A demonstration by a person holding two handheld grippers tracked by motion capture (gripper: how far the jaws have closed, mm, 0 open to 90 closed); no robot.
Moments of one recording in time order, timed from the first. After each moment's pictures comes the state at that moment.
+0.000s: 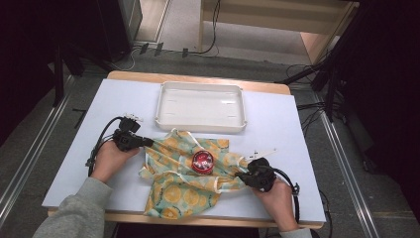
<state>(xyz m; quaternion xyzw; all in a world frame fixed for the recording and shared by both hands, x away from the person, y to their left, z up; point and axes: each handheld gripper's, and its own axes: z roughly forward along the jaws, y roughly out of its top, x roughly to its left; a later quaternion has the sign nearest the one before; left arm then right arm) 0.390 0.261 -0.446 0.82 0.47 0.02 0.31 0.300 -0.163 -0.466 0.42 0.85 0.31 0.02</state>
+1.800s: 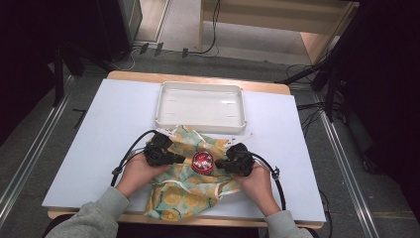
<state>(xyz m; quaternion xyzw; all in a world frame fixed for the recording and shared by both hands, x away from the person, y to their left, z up) 0.347 0.167 -0.446 0.87 0.38 -0.05 0.32 0.339 -0.106 -0.455 0.36 0.87 0.34 0.01</state>
